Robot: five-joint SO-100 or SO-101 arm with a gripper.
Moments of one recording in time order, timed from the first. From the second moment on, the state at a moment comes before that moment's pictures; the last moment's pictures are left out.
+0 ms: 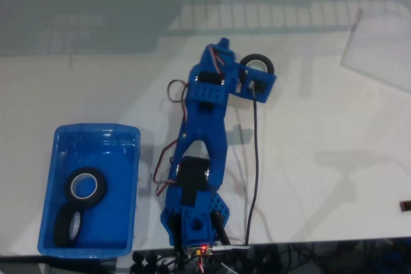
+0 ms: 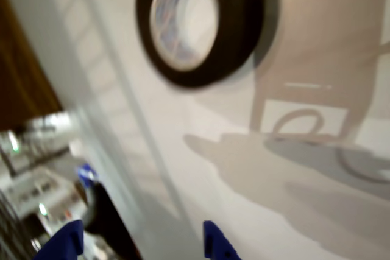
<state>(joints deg) 16.5 119.6 128.6 37.0 18.5</state>
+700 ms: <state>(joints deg) 26.7 92.1 108.1 48.4 23.9</state>
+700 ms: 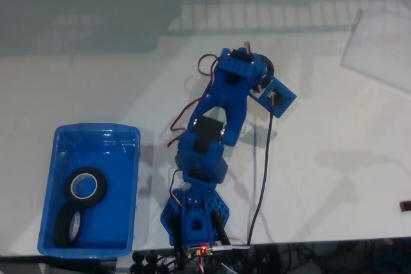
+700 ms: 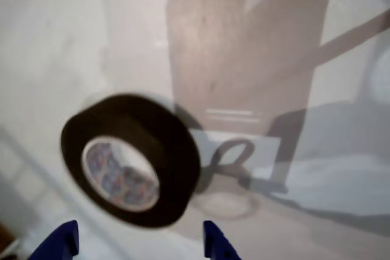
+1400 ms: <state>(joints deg) 25.8 72.6 89.0 61.7 23.0</state>
